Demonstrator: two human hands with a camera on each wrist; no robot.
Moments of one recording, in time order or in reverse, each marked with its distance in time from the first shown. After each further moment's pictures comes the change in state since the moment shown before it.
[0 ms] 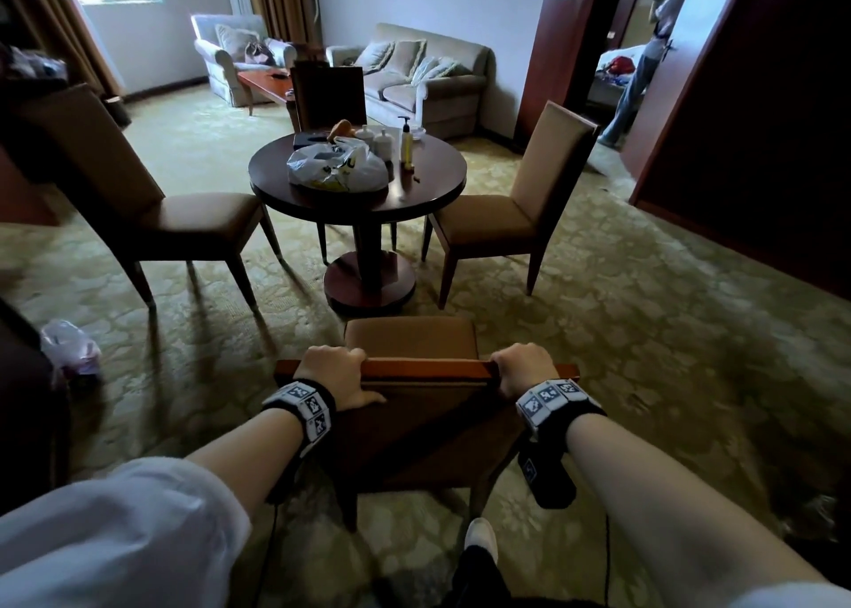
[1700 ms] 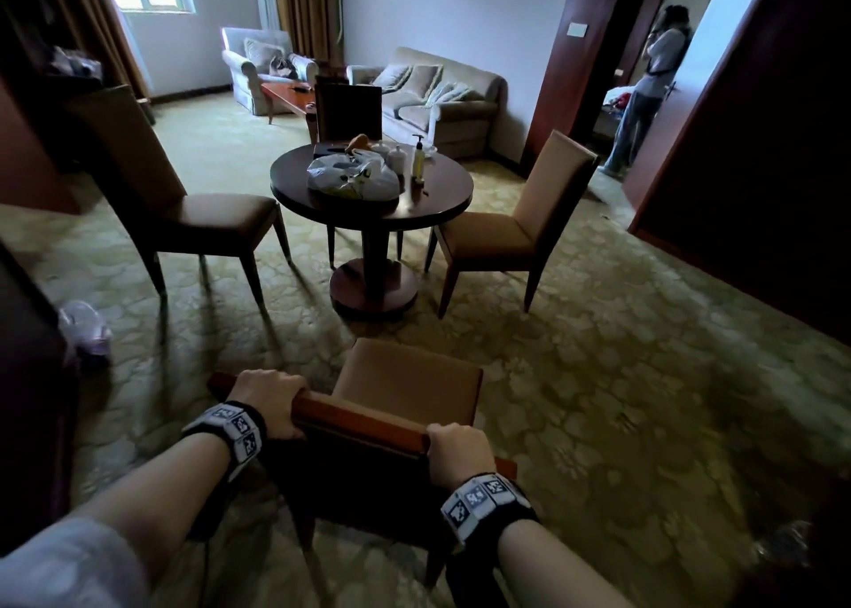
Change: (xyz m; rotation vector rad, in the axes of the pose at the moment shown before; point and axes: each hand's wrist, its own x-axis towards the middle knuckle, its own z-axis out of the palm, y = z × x) left_hand -0.119 -0.049 0.000 -0.040 -0.170 -0.081; right_hand -0.126 -0.119 0.020 0.171 0.035 -0.075
